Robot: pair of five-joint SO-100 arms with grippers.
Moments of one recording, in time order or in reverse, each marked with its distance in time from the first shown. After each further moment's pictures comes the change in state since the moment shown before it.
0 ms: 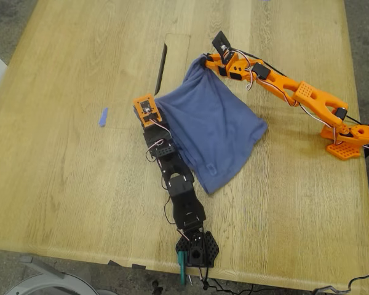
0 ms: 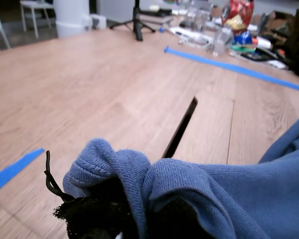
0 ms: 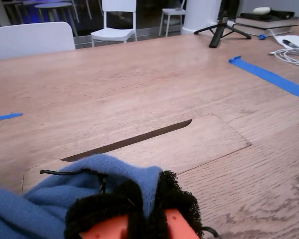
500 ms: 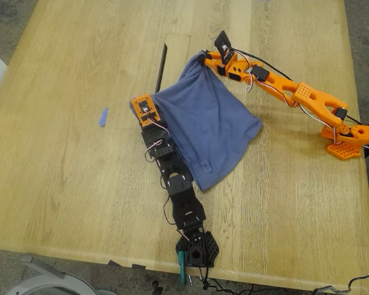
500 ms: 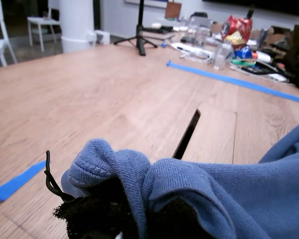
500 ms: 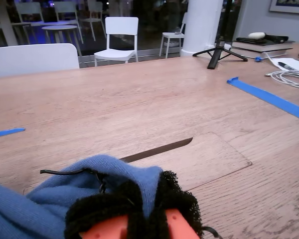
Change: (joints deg) arm 0 -0.8 -0.5 -0.2 -1.5 -0.1; arm 1 0.0 -1.3 0.0 -6.3 -0.6
